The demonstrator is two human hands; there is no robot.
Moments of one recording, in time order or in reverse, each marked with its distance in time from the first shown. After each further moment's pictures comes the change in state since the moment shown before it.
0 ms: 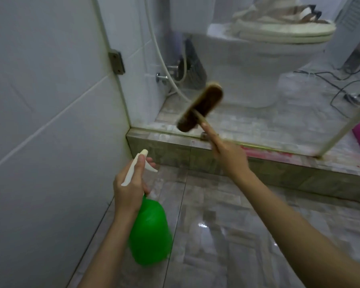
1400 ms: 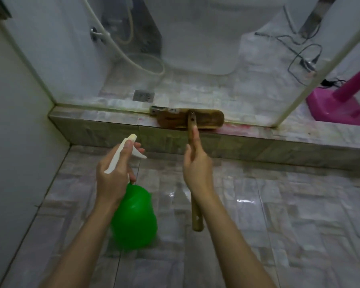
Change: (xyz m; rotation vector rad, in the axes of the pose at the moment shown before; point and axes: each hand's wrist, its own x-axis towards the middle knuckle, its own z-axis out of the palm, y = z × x) left_hand -0.001 -0.039 0.098 0.000 -0.223 -0.049; right_hand -0.082 0.003 0.013 0.469 -0.027 0.671
